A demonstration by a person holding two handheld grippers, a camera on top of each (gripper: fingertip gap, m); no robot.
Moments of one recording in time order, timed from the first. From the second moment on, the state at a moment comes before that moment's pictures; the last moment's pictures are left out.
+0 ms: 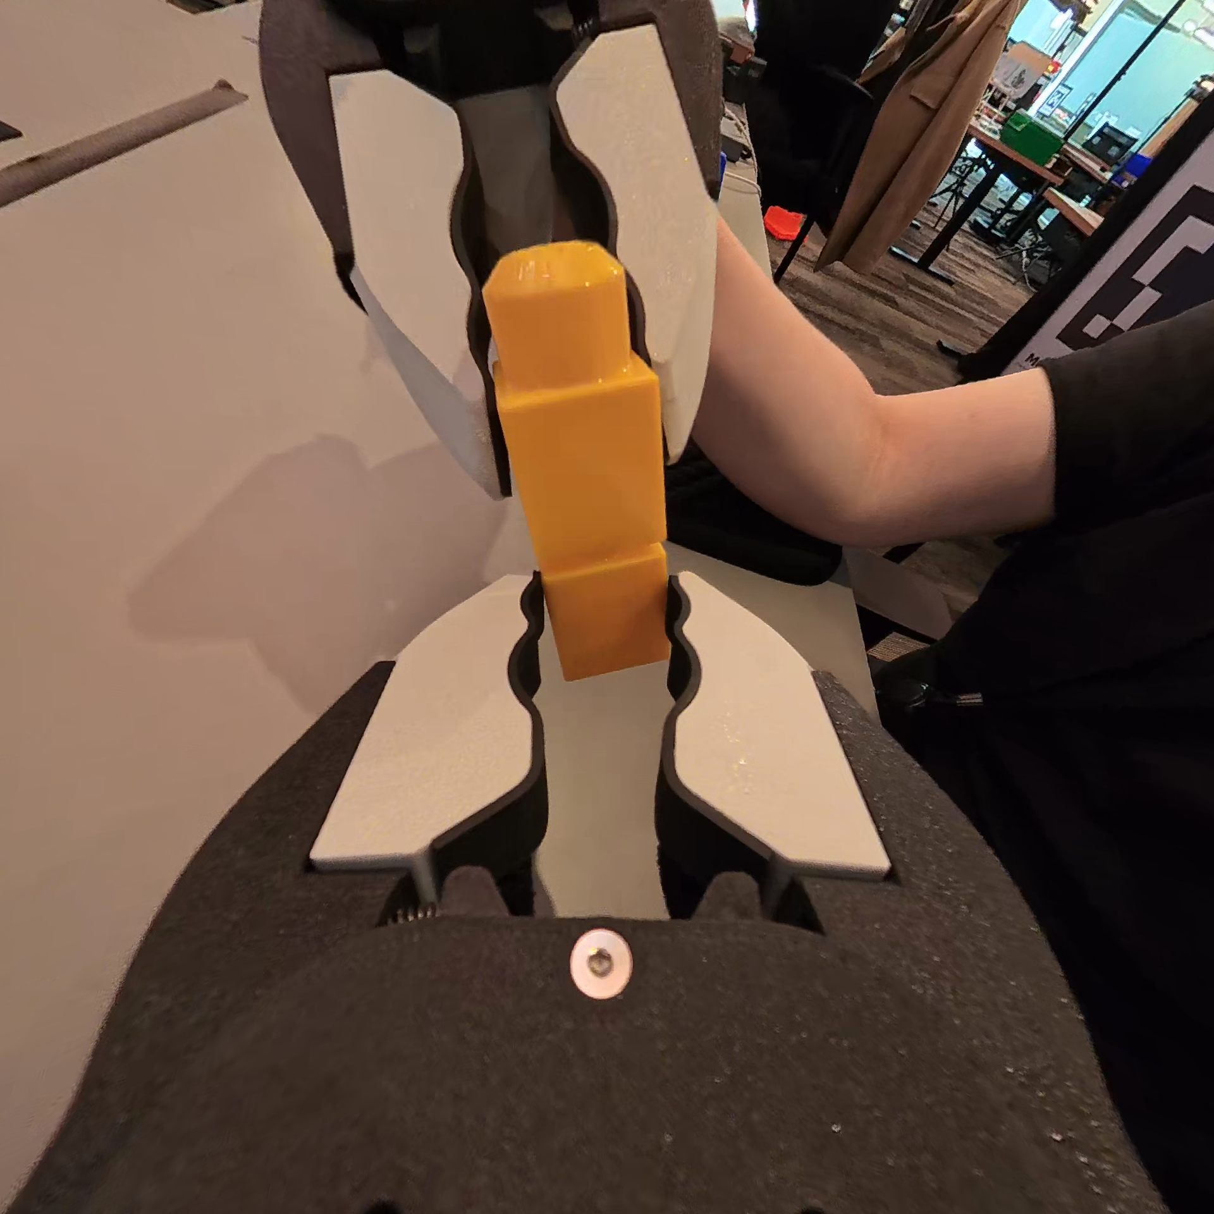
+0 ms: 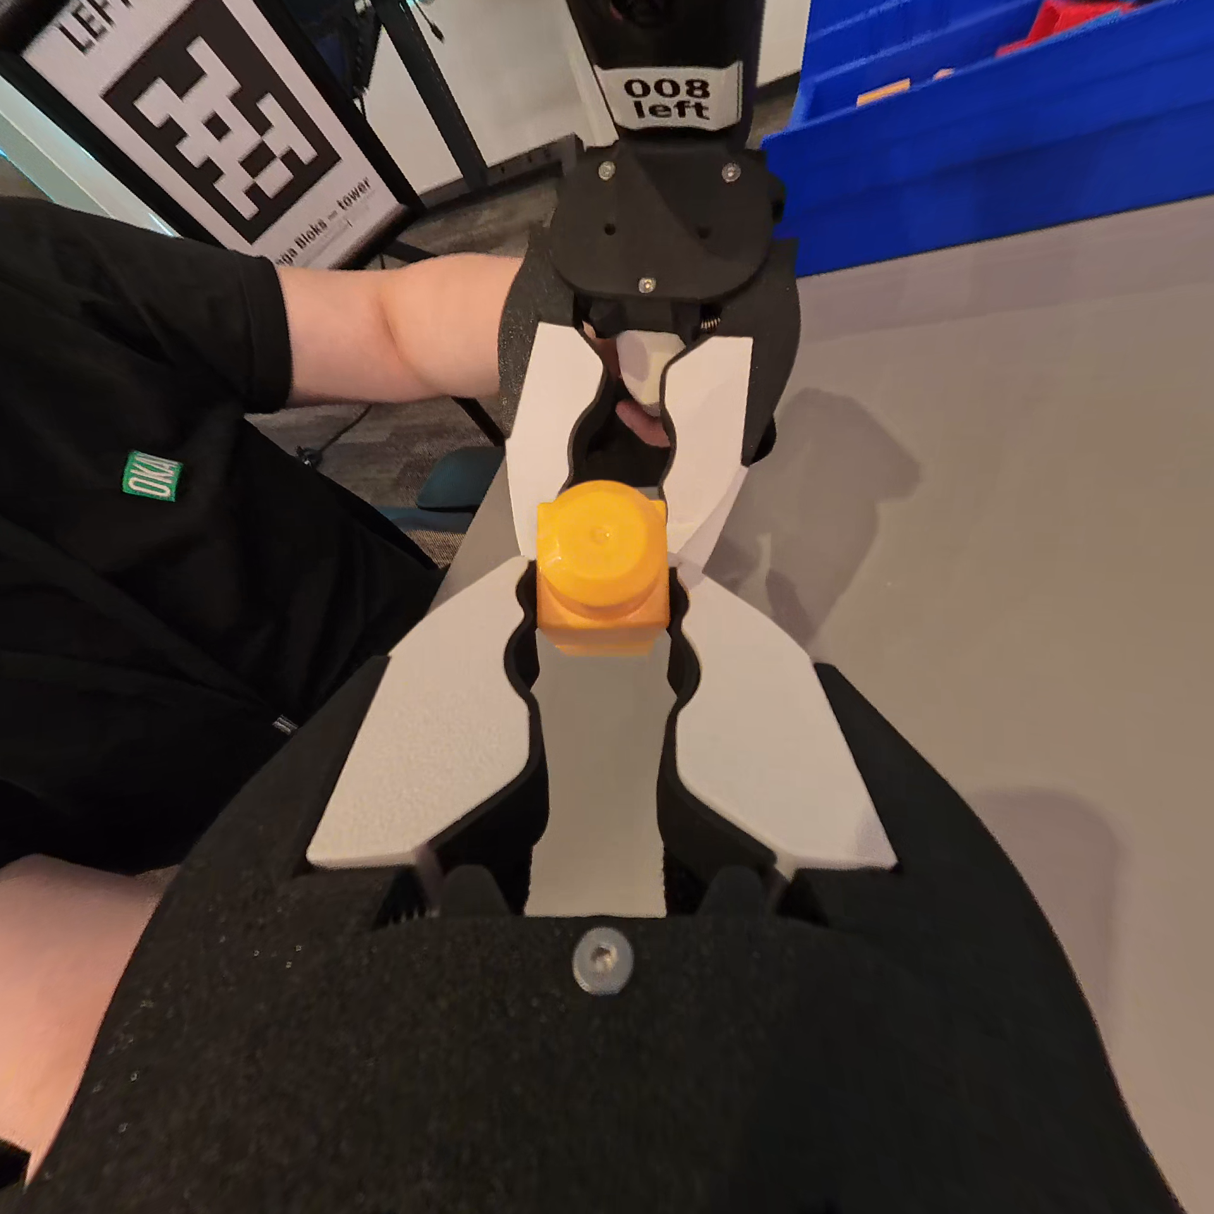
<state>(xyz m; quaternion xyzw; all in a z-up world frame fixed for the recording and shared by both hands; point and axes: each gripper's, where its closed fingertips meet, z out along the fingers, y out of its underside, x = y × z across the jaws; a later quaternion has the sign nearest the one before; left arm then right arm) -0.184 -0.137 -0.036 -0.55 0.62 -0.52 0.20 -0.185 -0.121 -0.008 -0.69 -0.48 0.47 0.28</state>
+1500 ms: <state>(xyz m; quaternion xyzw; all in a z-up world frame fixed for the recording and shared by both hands) -0.176 -0.121 -0.034 -0.60 0.58 -0.50 0.25 -0.176 -0.114 -0.012 -0.70 -0.49 0.43 0.31</state>
